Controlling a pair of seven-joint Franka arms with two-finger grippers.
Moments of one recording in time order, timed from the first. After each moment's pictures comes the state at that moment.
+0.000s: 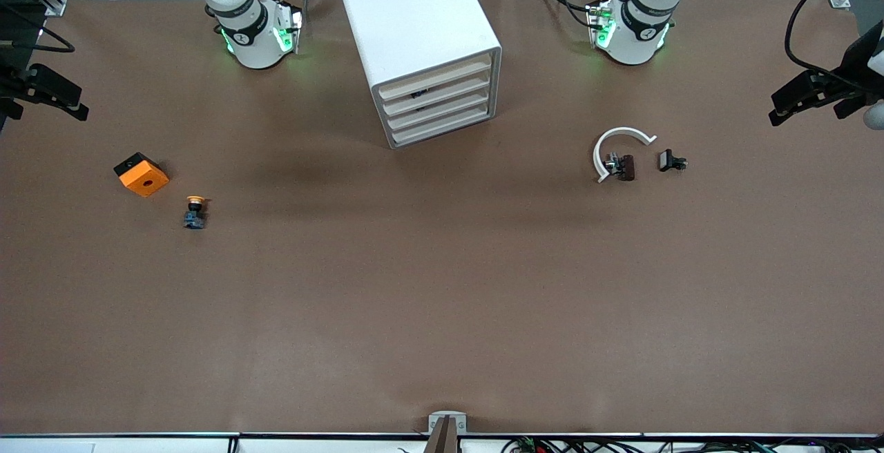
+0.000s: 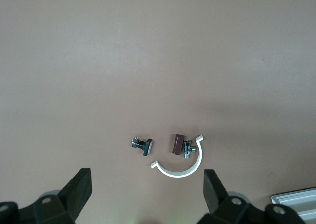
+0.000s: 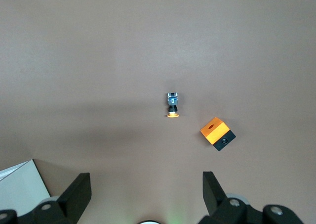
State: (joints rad) left arm 0.11 -0.07 -0.13 -1.59 0.02 1.52 -0.11; right arm -0.03 -0.05 -0.02 -1.53 -0.03 1.44 -0.03
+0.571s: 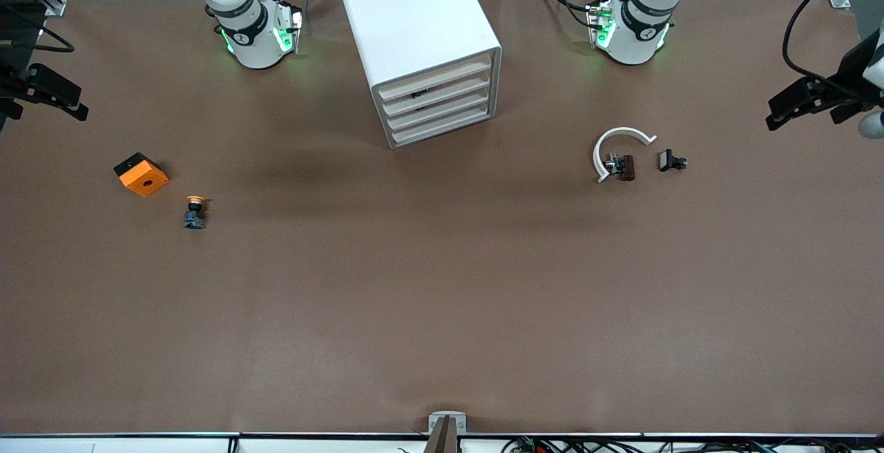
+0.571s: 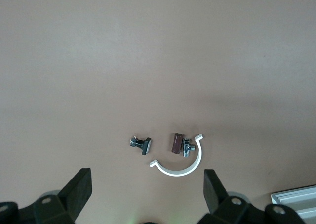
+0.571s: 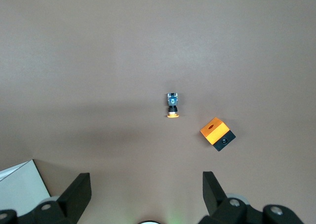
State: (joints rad) left arm 0.10 0.00 -0.13 -1.56 0.02 1.51 -0.11; right arm -0.03 -0.05 -0.02 -1.53 -0.03 1.44 -0.03
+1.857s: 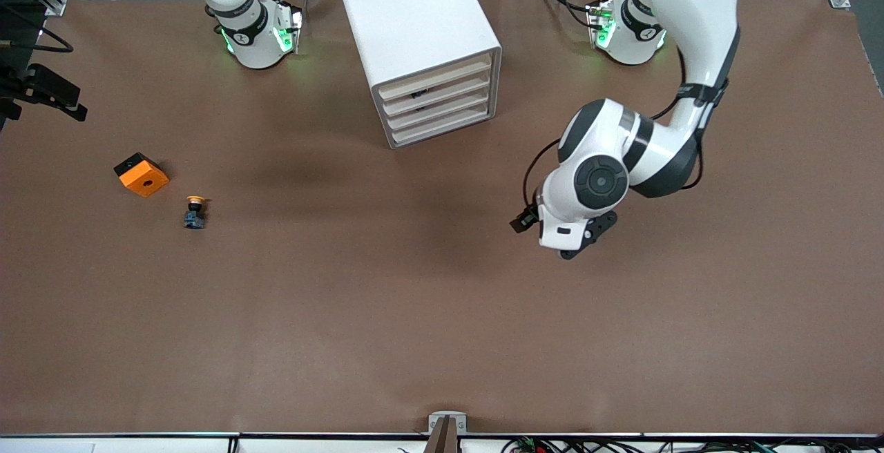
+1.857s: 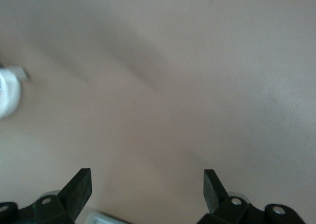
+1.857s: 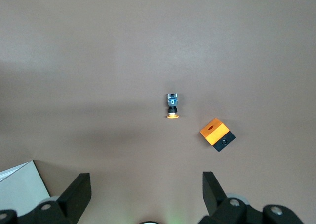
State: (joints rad) left arm -0.37 0.56 -0.17 -1.53 -0.17 1.89 -1.23; right arm -0.03 -0.05 -0.02 -1.52 -0.03 1.44 -0.03
